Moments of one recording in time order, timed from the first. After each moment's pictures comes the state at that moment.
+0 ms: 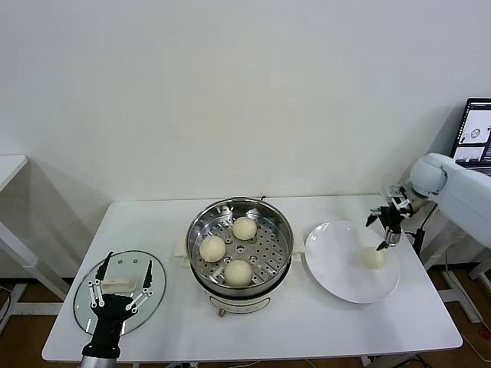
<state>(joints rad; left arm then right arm) 1.73 -1.29 -0.62 -2.02 0.19 -0.49 -0.16 0.26 0.70 -1.08 0.91 0.15 0.02 -1.19</state>
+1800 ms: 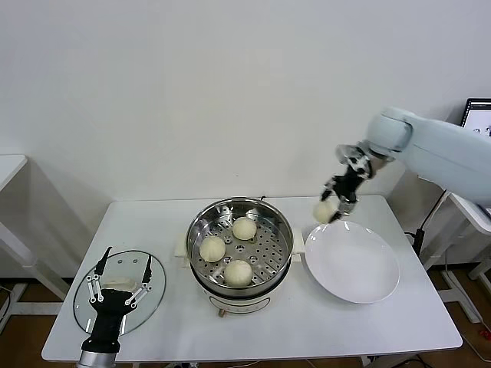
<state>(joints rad) 1.71 -1.28 -0.62 -2.03 0.18 -0.48 -0.17 0.72 0.89 -1.41 1.21 0.52 -0.15 -1.24</state>
